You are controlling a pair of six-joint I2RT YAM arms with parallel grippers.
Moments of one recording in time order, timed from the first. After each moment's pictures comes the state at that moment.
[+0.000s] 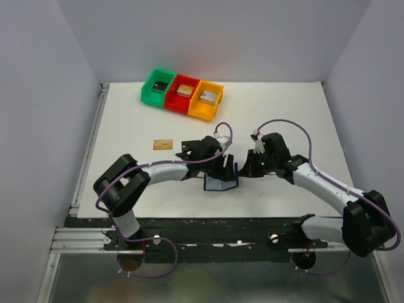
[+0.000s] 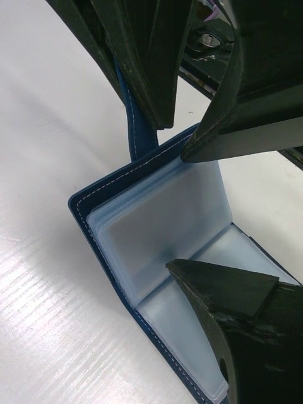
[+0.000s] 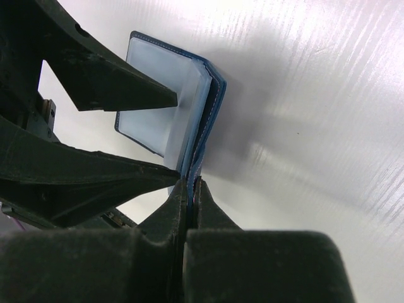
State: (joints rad) left arm -0.84 1.71 0.93 0.06 0.29 -0.50; right arm 0.48 1.23 0.69 -0.31 -0.33 0.42
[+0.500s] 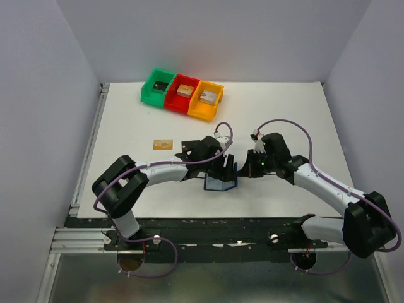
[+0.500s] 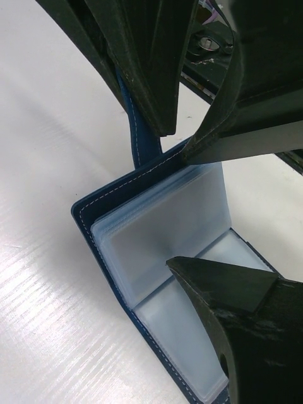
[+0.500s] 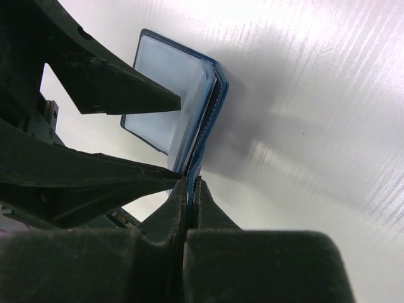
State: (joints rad) left arm -0.85 1.69 0.93 0.05 0.28 -0.50; right arm 0.48 1.23 0.69 -0.31 -0.35 0.42
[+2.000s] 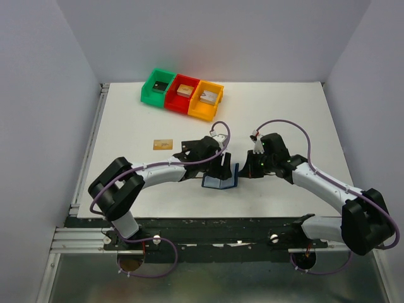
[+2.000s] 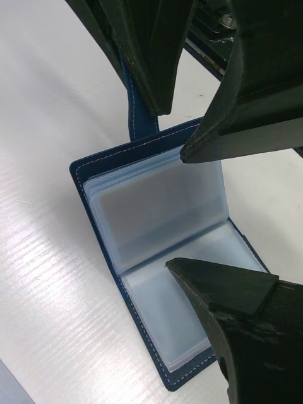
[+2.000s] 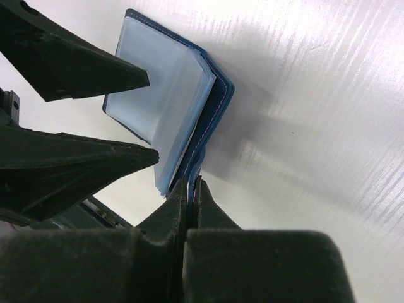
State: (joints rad) left arm -0.85 1.64 0.91 0.01 0.16 -0.50; right arm 0.48 1.25 0.69 -0.31 -0.33 0.40
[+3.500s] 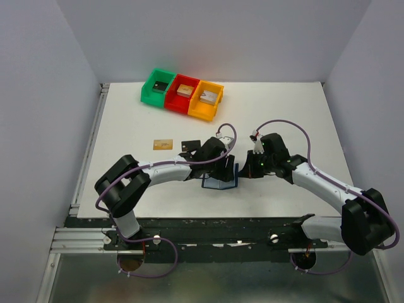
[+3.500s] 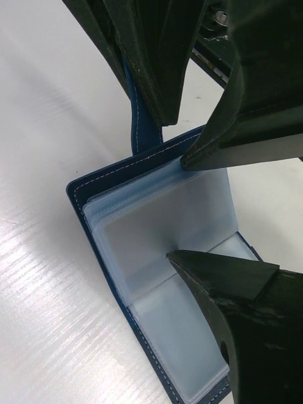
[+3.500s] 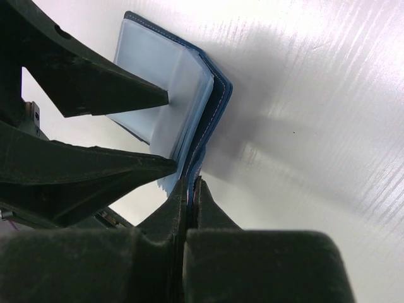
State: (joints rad) left arm -0.88 1.71 0.98 -0.03 0.17 -0.49; right arm 0.48 1.25 0.69 -0.31 -0.33 0.40
